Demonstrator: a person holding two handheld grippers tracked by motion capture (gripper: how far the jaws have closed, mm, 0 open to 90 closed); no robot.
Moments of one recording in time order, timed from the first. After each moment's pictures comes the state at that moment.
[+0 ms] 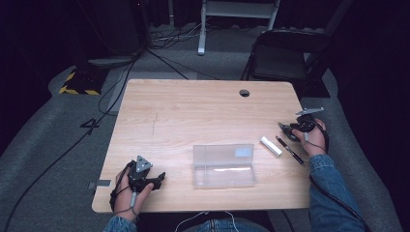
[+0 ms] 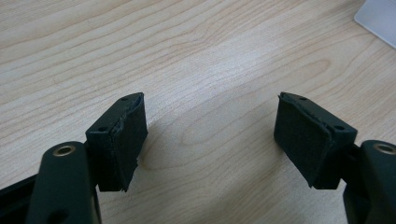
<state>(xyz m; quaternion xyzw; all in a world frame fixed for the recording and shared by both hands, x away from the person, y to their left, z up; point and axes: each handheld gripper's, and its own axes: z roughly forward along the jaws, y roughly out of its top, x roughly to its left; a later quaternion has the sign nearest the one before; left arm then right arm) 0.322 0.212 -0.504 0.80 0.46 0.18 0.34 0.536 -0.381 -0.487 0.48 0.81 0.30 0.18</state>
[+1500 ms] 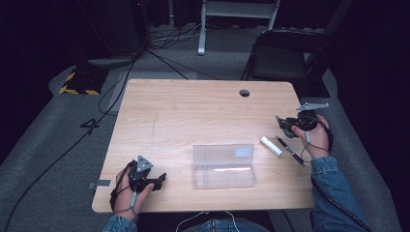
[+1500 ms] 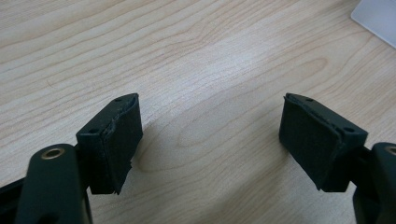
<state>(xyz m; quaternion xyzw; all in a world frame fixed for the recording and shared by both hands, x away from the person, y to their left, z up) 0.323 0.210 -0.504 0.80 0.46 0.18 0.34 0.505 -0.348 -0.429 0.44 0.80 0.36 0.18</state>
